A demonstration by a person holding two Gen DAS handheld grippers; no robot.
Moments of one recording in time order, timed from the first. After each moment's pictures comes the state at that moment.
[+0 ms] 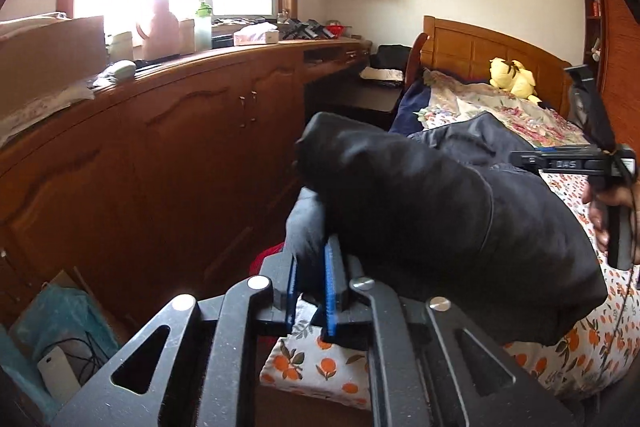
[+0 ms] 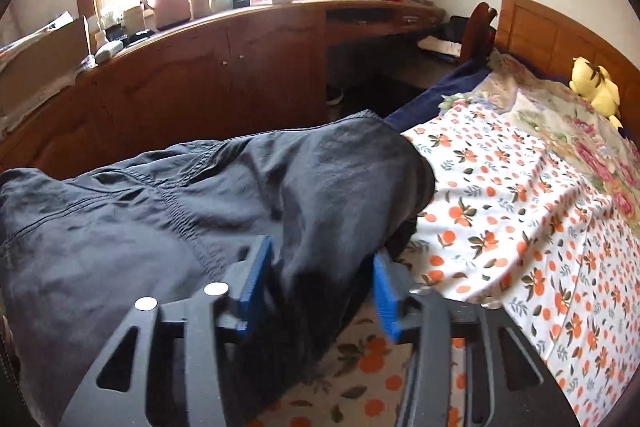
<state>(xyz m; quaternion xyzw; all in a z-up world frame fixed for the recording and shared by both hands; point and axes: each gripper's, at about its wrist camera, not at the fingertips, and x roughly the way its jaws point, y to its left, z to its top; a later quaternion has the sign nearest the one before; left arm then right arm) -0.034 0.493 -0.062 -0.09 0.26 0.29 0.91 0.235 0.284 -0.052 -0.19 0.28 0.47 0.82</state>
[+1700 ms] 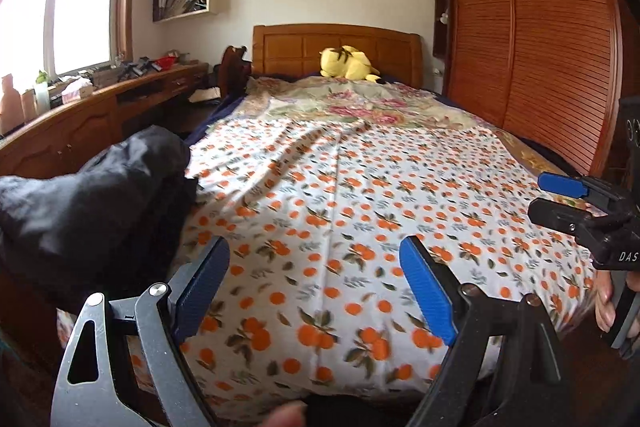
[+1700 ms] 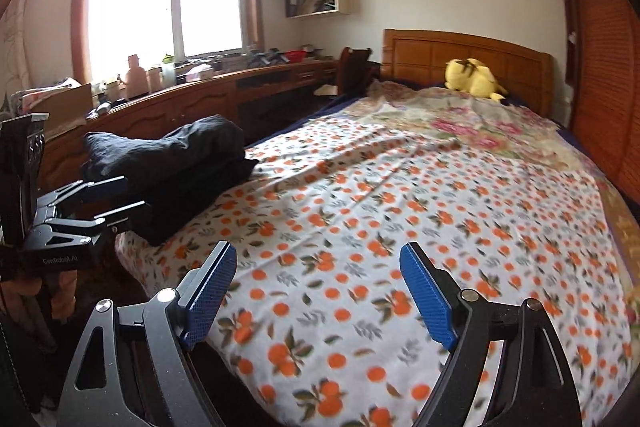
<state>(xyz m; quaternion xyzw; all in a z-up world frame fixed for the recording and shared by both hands) 0.048 0.136 -0.040 -0.03 0.25 0.06 0.97 0.130 -0.068 -0.065 -0.08 0.19 0.38 0.90</state>
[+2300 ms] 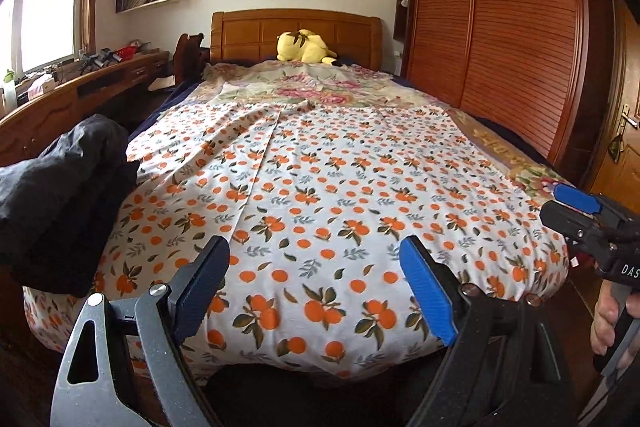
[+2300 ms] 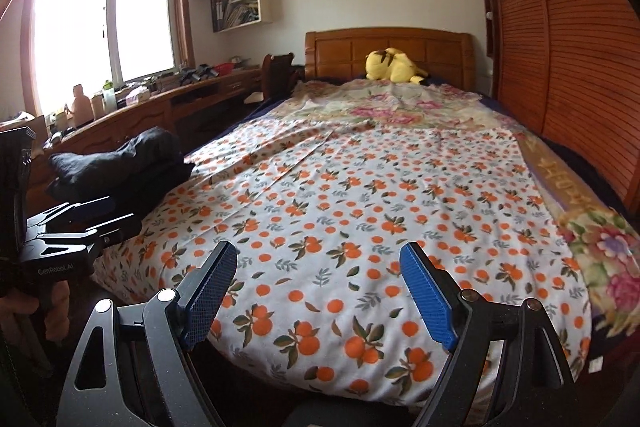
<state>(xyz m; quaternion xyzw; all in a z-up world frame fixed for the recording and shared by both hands) 0.037 0.035 -0.038 -0.03 0.27 0.00 0.96 0.040 -0.148 -0.046 -0.03 0.19 0.27 0.94</state>
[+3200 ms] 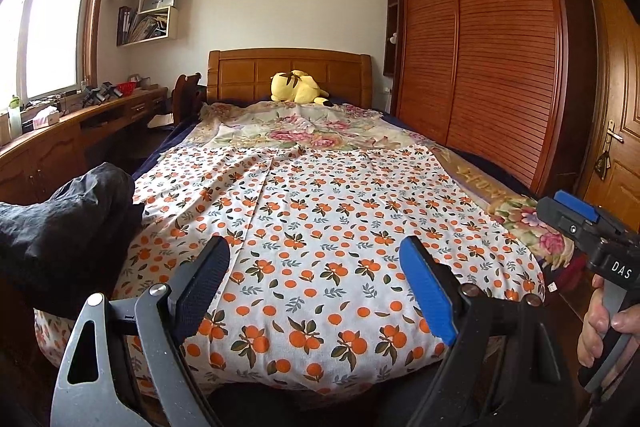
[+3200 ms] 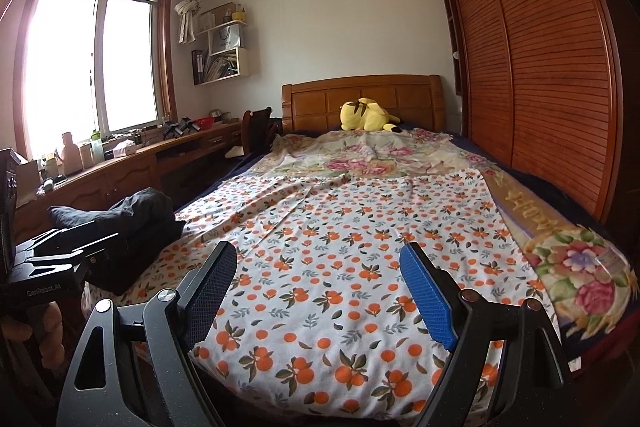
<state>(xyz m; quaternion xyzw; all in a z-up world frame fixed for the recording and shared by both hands) 0.005 0.023 0.014 -0.03 0.21 -0.01 0.98 -0.053 -0.175 -0.005 0.01 0.12 0.23 0.97</state>
